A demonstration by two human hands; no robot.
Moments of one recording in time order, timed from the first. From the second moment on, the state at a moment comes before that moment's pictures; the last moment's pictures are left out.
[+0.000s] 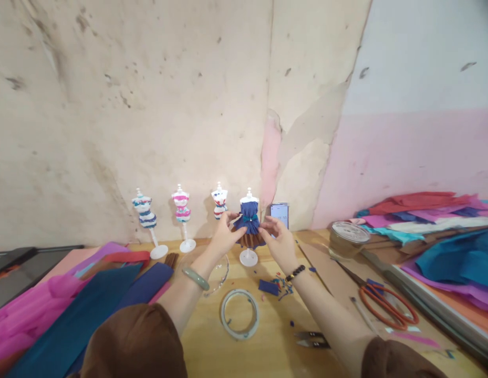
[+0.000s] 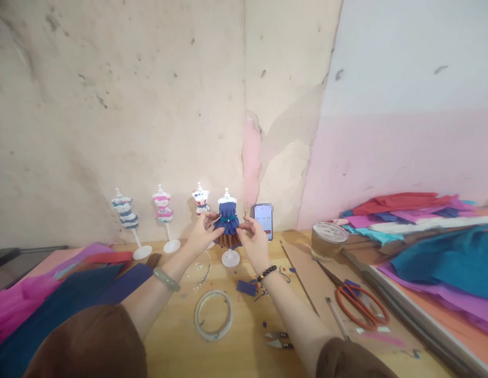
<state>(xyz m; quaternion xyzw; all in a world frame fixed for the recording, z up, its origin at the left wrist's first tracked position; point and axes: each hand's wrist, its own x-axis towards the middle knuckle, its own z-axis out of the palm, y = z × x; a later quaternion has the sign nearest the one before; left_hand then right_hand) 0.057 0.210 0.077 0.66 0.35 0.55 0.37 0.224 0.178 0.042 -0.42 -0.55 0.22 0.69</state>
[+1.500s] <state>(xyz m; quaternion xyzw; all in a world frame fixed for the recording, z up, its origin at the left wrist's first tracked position) 0.061 0.206 0.096 0.64 0.39 0.51 0.42 0.213 0.176 0.046 -0.44 -0.61 0.18 0.64</state>
